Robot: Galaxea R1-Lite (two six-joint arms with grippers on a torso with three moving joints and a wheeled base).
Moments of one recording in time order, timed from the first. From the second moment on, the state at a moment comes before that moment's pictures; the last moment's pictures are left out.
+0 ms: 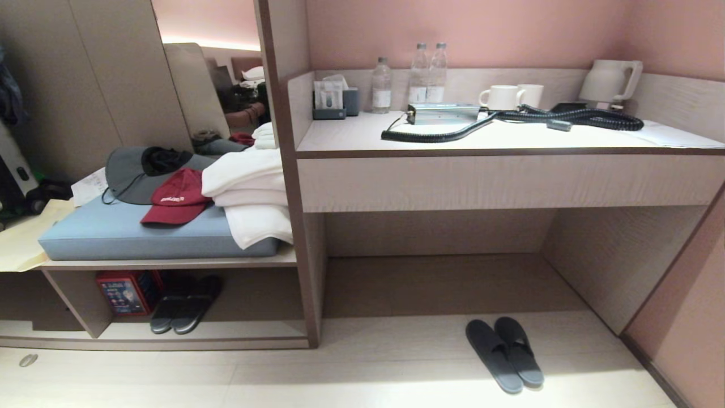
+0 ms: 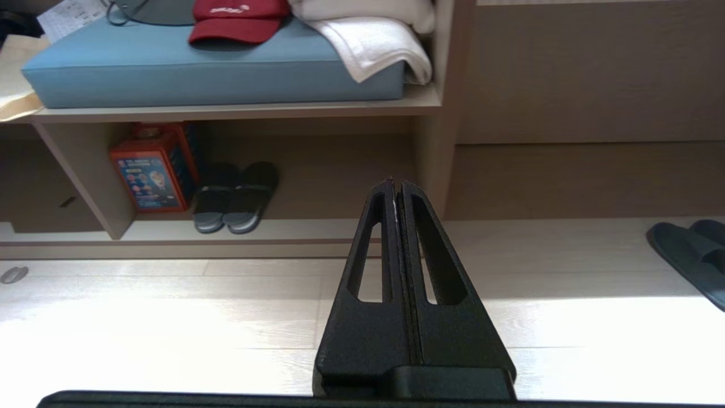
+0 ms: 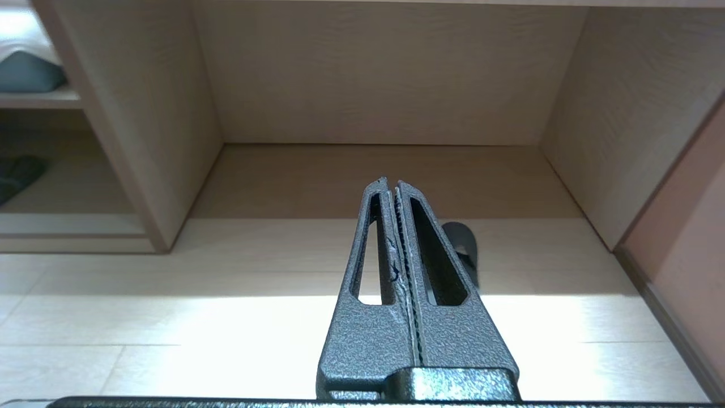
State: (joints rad) left arm 0.00 0.00 0.00 -0.01 0.01 -0.01; right arm 0.00 0.00 0.00 -0.01 -0.02 0.02
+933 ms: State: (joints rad) left arm 0.00 0.00 0.00 -0.01 0.01 0.00; right arm 0.00 0.00 0.00 -0.01 -0.01 0.02
